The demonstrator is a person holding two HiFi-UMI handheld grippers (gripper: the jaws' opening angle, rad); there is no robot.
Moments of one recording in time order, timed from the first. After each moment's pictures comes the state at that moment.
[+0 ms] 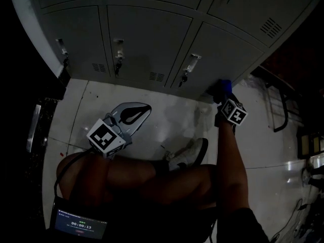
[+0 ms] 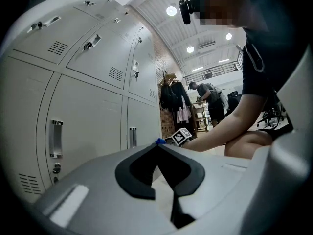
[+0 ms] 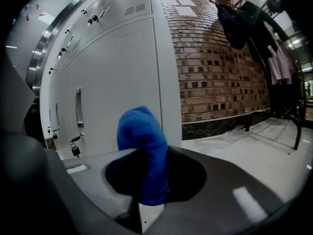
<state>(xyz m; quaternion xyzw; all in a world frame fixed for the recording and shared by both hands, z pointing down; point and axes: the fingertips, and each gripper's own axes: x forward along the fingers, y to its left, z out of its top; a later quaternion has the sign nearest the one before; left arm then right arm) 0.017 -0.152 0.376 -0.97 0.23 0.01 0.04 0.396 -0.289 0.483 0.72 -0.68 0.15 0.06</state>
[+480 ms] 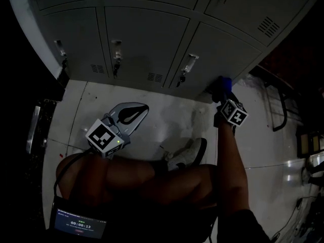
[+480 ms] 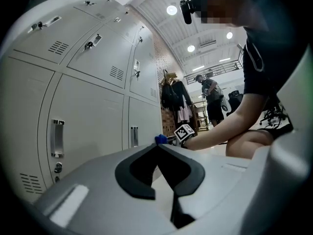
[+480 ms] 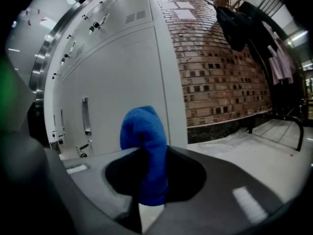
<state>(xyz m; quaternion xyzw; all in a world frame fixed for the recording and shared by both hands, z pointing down) 0.015 -0.156 0.379 -0.97 0.24 0.01 0.04 0.380 -0.283 0.463 0.70 -0.70 0.15 0.04</state>
